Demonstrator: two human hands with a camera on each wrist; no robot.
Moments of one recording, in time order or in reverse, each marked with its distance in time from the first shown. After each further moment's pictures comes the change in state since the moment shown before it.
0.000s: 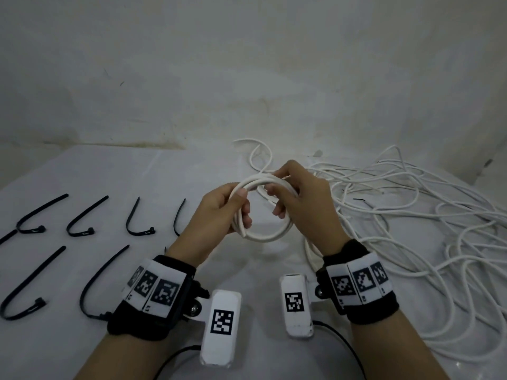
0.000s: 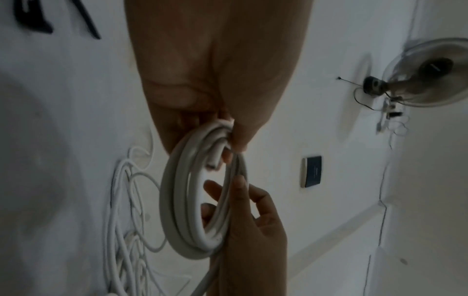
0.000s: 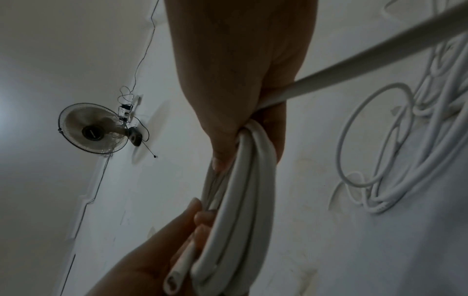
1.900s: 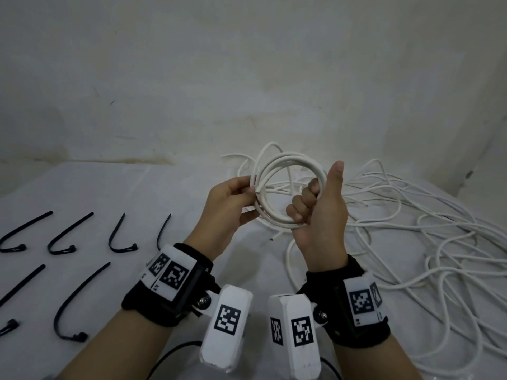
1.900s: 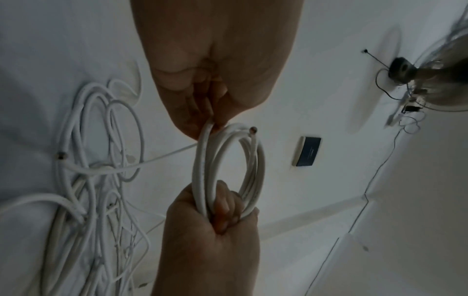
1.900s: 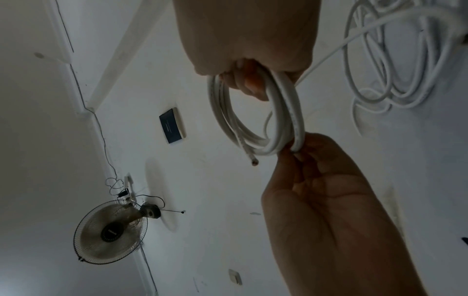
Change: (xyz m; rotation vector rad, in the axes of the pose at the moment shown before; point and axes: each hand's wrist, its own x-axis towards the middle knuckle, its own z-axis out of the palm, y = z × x) left_hand 0.023 0.031 0.047 -0.179 0.033 -0.056; right_hand 0.001 -0.029 -0.027 1.100 0.526 0.531
